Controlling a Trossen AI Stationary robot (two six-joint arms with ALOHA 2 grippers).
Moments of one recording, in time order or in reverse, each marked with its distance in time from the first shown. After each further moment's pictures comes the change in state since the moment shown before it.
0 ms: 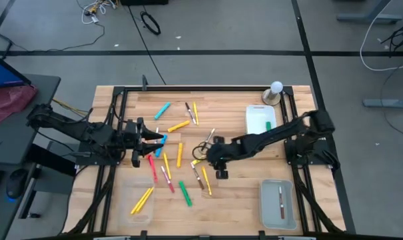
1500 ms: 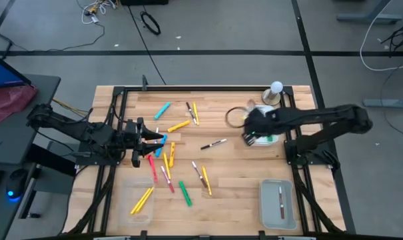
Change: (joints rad) left arm 0.000 0.000 0.000 0.000 0.000 0.000; right arm -0.183 -0.519 0.000 -0.961 0.252 0.915
